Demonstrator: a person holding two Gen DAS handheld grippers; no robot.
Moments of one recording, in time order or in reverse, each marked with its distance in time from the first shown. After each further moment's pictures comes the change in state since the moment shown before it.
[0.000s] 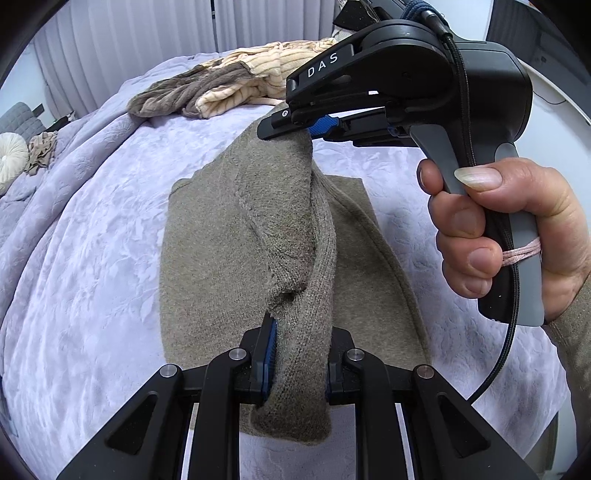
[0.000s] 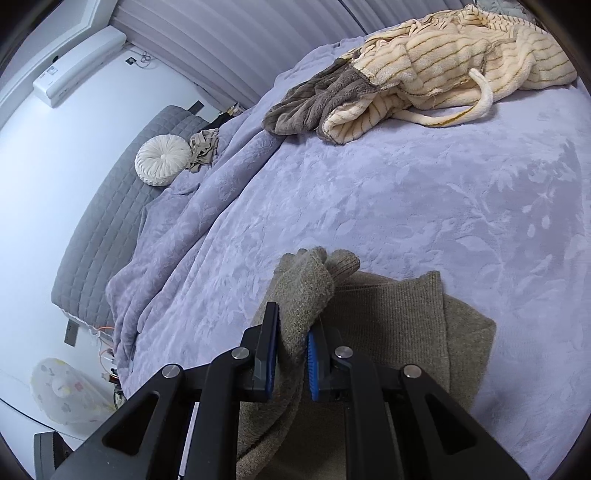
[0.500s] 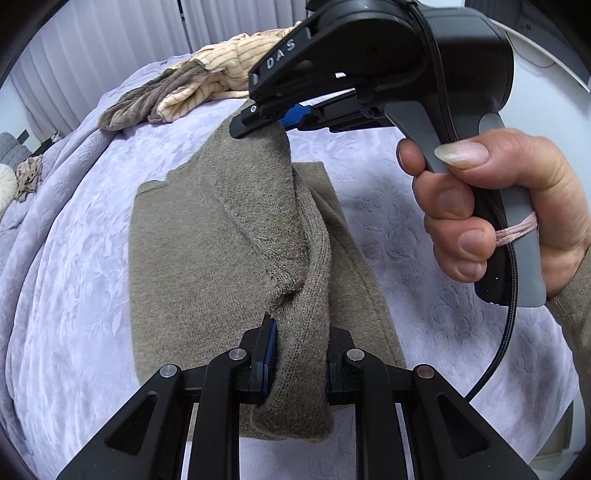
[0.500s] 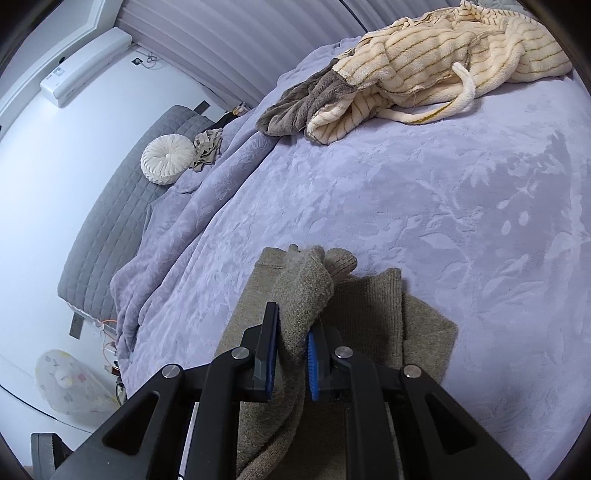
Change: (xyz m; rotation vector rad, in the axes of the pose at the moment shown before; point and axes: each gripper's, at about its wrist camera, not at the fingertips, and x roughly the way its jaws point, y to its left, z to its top) left arm 0.036 -0.054 0.013 0.103 0.051 0.029; right arm -0.013 -0.045 -0.003 -0.014 0.007 0.030
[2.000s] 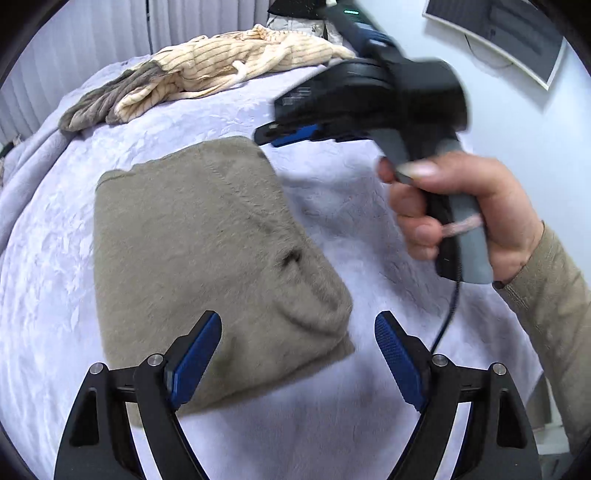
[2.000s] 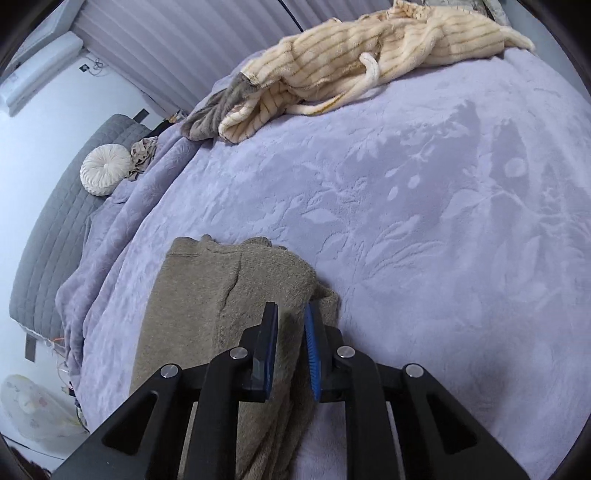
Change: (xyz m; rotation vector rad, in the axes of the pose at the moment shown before) left arm -0.030 0.000 -0.025 0.022 -0.035 -0.225; right arm -0.035 -0.030 -0.031 0.029 -0.055 -0.237
